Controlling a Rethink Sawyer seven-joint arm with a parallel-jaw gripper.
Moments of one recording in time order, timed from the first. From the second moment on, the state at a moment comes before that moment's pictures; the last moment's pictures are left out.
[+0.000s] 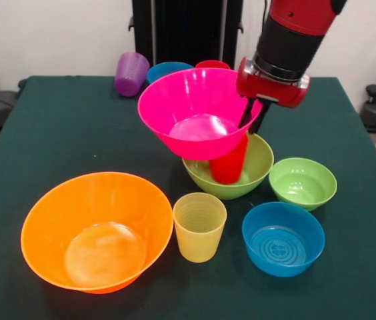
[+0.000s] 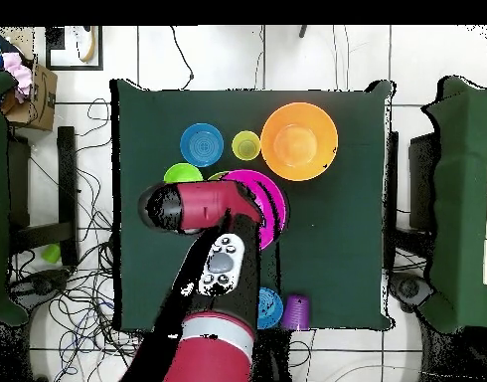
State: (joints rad) arm 0.07 -0.52 -0.19 1.53 -0.08 0.56 1.96
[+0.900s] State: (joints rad) arm 0.03 -0.52 -0.13 1.55 -0.12 0.26 1.95
